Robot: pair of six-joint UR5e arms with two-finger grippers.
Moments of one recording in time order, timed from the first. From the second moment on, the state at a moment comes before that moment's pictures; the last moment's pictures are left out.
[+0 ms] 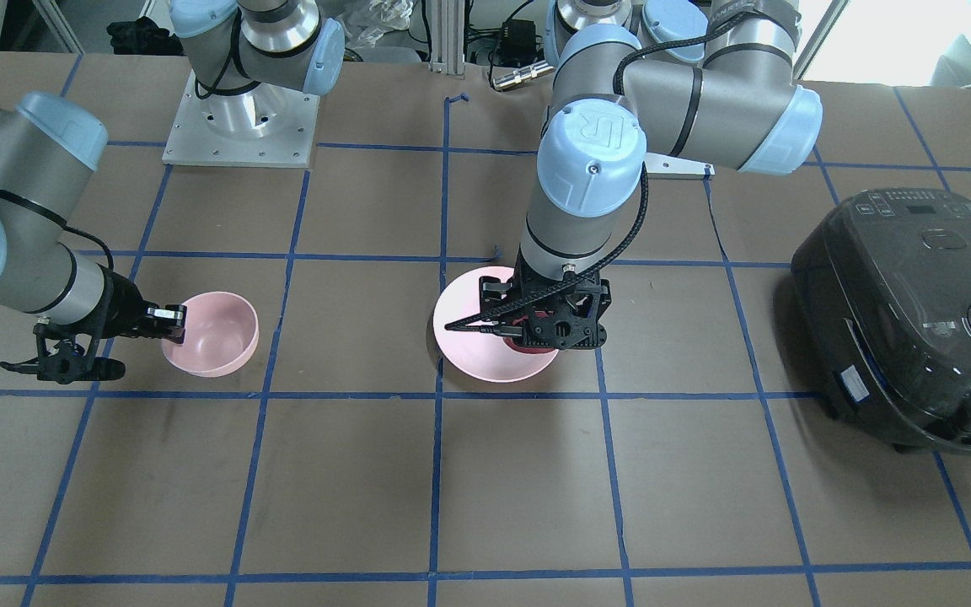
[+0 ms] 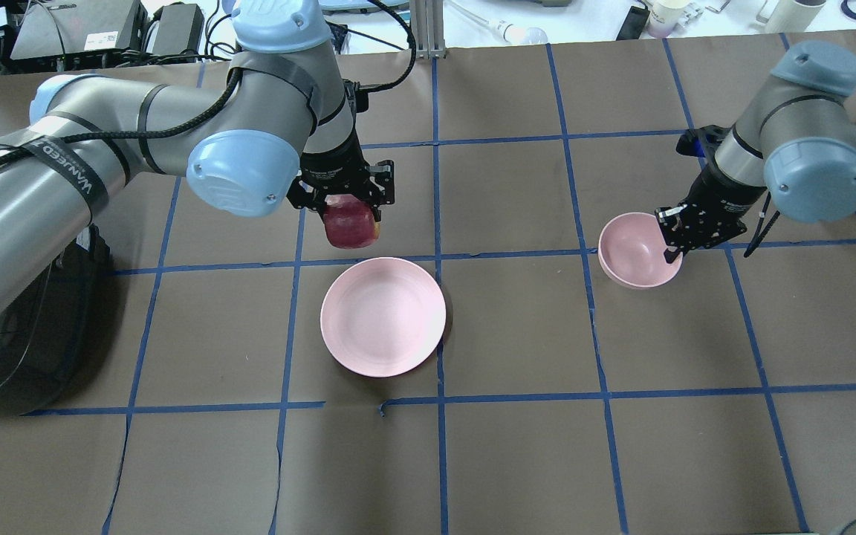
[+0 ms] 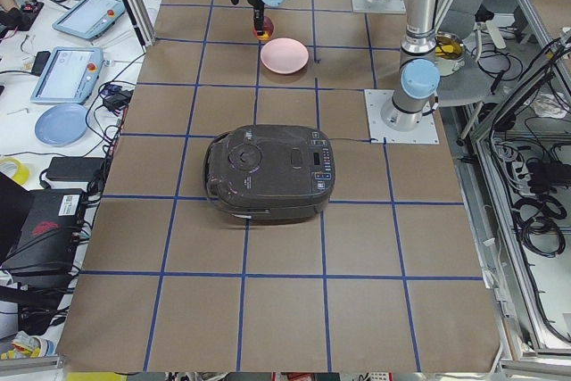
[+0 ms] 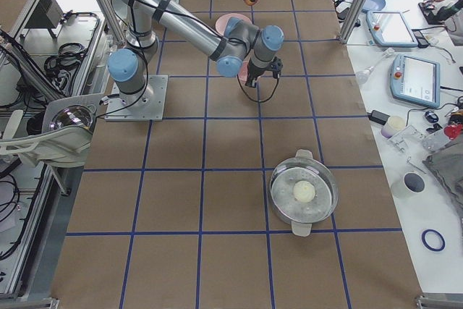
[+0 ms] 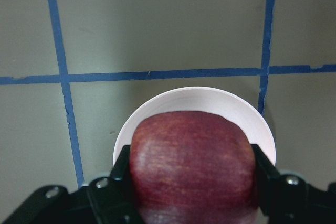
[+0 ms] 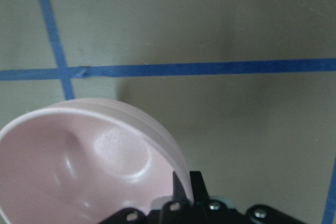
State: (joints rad) left arm -1.79 -1.85 -1.62 -1.27 1.55 -0.22; right arm 1.32 -1.31 1.86 -1.89 -1.45 -0.25
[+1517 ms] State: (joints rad) left arm -1.80 -1.87 -1.62 -1.27 1.54 -0.27; right arm 1.56 -1.27 1.93 -1.94 -1.35 -0.08
